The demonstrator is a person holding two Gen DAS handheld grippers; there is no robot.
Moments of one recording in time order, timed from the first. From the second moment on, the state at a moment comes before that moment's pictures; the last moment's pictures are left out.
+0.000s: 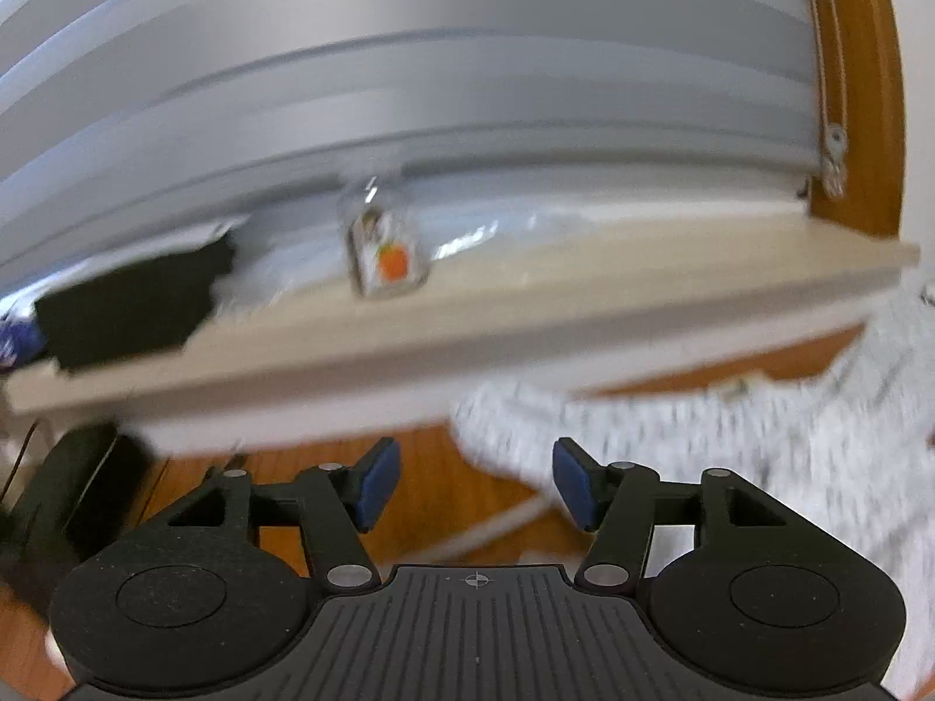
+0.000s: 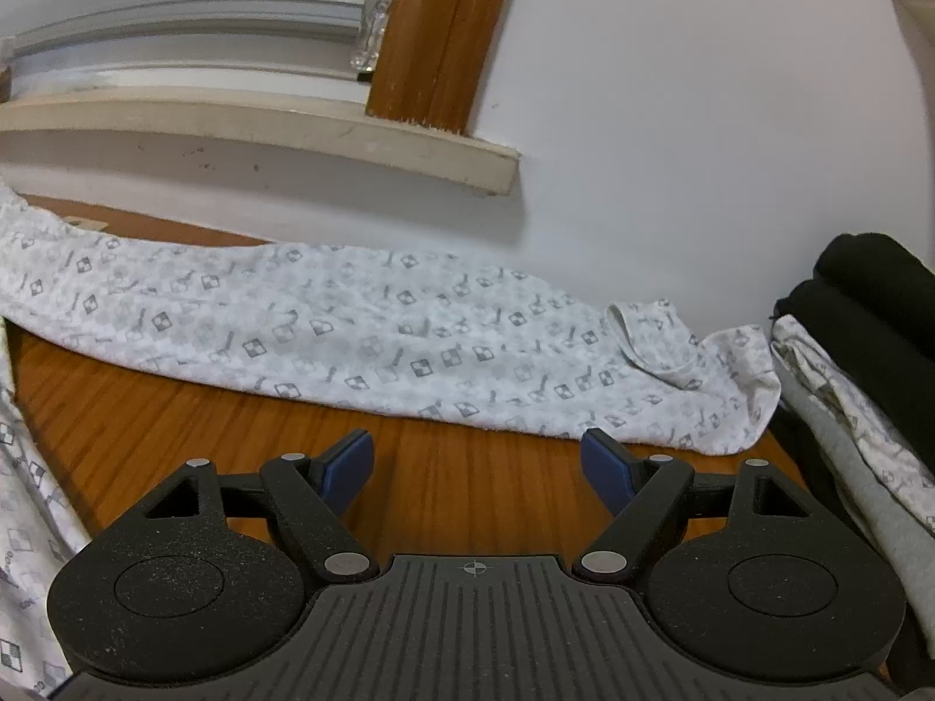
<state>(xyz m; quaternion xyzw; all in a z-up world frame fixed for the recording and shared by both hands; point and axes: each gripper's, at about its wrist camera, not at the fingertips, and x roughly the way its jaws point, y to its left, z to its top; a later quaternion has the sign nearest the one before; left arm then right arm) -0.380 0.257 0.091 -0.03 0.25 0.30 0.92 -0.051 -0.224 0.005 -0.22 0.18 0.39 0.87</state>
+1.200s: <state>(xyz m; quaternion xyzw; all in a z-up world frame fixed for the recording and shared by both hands) -0.457 0.191 0.045 -0.06 0.27 0.26 0.93 -0.054 -0.219 0.004 -0.24 0.18 0.39 0.87</state>
